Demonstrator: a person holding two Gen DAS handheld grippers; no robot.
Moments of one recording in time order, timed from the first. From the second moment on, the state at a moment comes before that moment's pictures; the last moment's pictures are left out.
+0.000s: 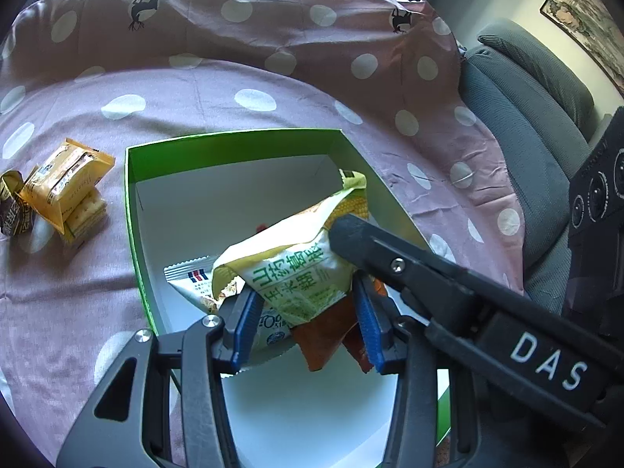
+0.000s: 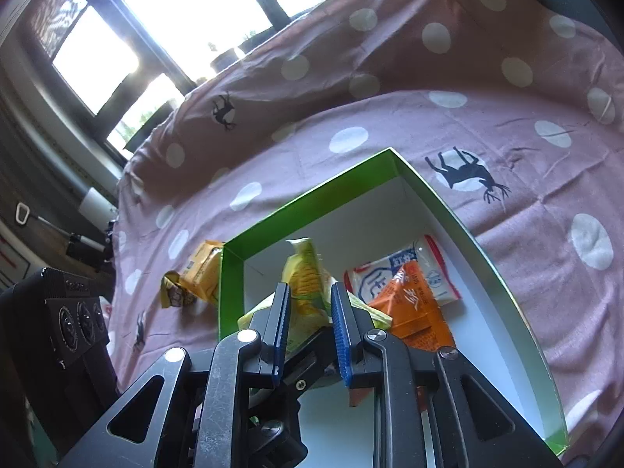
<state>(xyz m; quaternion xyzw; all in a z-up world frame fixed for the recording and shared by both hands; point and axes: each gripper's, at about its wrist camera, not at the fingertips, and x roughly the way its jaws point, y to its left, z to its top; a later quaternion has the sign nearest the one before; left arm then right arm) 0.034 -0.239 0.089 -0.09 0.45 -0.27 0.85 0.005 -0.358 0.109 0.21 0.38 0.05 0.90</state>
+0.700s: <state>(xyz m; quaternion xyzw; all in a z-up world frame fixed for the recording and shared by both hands) 0.009 -0.185 0.115 -0.11 0.41 -0.24 0.87 -0.005 -0.362 0.122 0.21 0.36 0.02 0.91</state>
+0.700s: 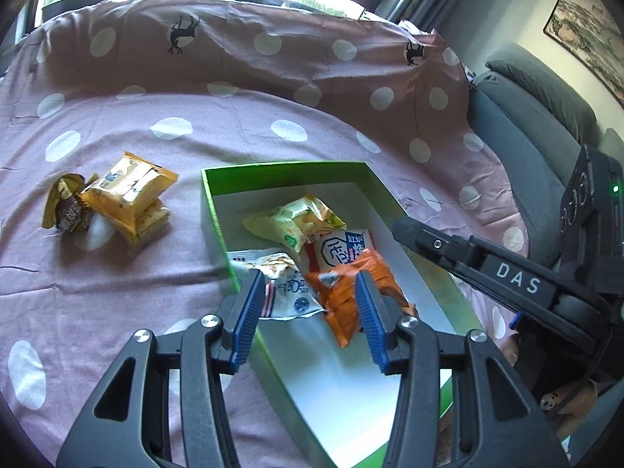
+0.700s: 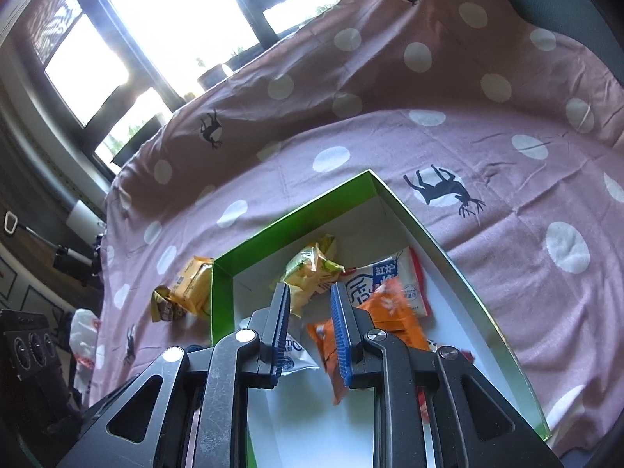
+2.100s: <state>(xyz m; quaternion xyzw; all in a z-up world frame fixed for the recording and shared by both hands) -0.003 0.068 0.076 -0.19 0.37 0.04 0.91 0.007 -0.178 0.078 0.06 0.40 0.13 0.91</state>
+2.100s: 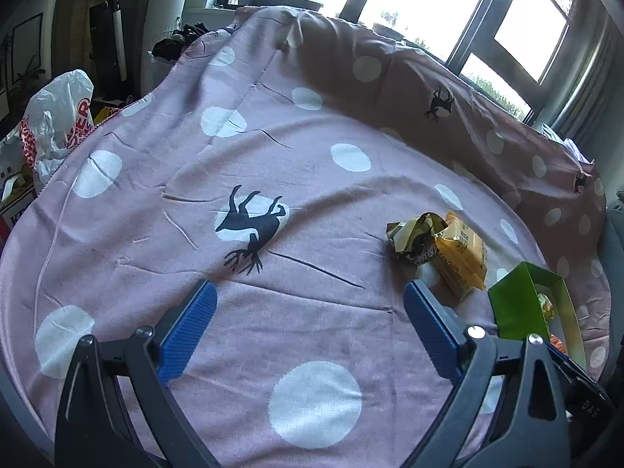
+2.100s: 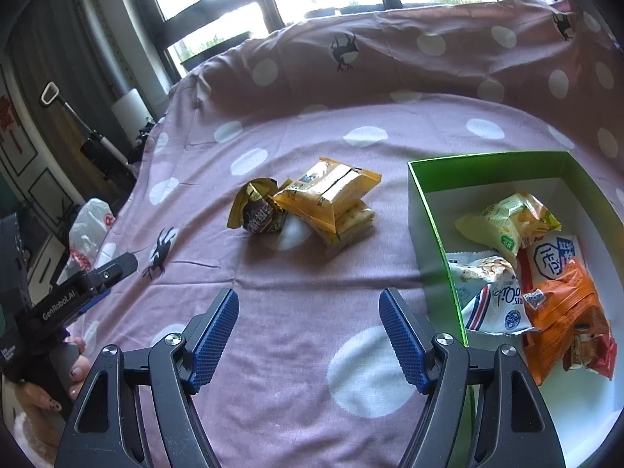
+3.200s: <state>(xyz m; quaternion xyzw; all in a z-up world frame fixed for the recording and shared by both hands) 0.003 0.060 0.063 -0.18 0.39 0.05 0.90 0.010 -0.171 0.067 0.09 0.42 0.16 0.89</state>
